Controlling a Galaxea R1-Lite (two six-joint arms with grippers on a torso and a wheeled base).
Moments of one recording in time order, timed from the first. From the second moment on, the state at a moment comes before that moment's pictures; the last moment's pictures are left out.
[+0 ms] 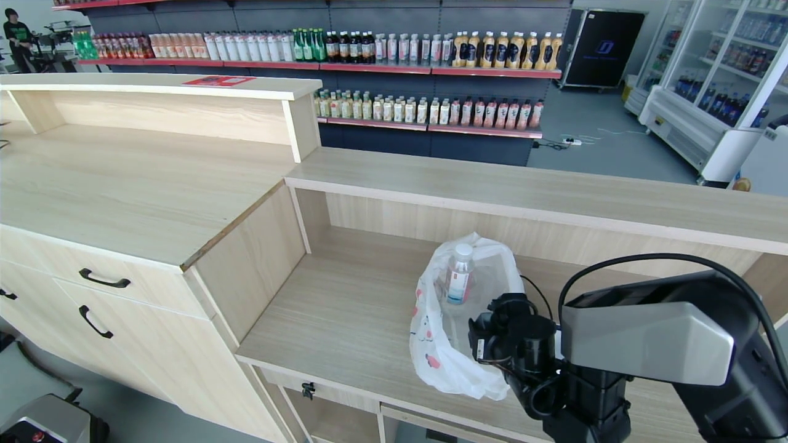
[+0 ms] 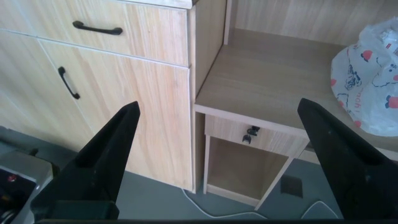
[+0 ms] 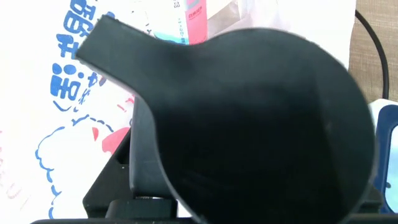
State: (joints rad) left arm 0.00 0.00 0.00 0.00 0.04 -0.01; right arm 0.54 2.49 -0.64 -1.57 -0.43 0.14
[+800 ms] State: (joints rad) left arm 0.00 0.00 0.00 0.00 0.04 -0.01; right arm 0.54 2.54 -0.64 -1.57 -0.43 0.14
